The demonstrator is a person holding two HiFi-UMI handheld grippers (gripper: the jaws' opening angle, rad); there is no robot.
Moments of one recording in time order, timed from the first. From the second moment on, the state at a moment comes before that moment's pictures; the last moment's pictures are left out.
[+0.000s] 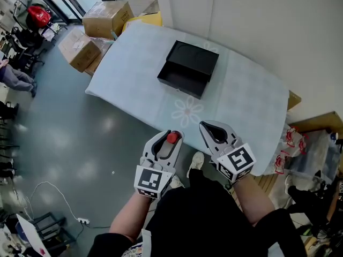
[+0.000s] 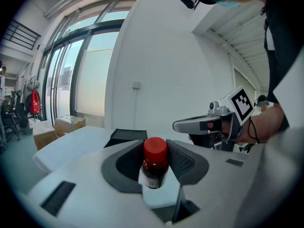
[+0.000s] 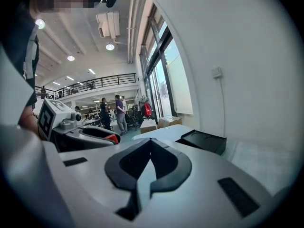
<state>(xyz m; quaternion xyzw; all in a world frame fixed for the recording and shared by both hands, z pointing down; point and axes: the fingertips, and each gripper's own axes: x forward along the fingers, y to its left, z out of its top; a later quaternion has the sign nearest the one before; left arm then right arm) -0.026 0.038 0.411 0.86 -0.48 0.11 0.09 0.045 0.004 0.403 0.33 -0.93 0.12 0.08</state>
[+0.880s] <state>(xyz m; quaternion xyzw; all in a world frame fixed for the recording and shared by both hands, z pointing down) -0.003 -0.080 0.411 0.86 -0.49 0.13 0.08 0.078 -0.086 0.406 0.33 -0.93 0.13 0.07</state>
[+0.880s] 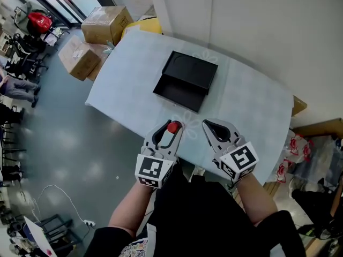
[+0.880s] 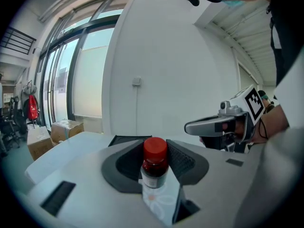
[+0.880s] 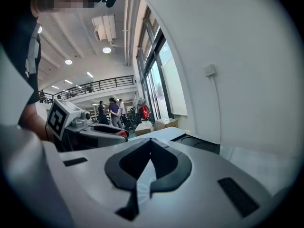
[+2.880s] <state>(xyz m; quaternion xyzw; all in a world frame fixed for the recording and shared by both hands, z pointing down) -0.025 -0.282 0.574 0.90 -0.37 0.22 0.10 0.053 -0.230 0.499 0.48 -0.84 0.24 0.10</state>
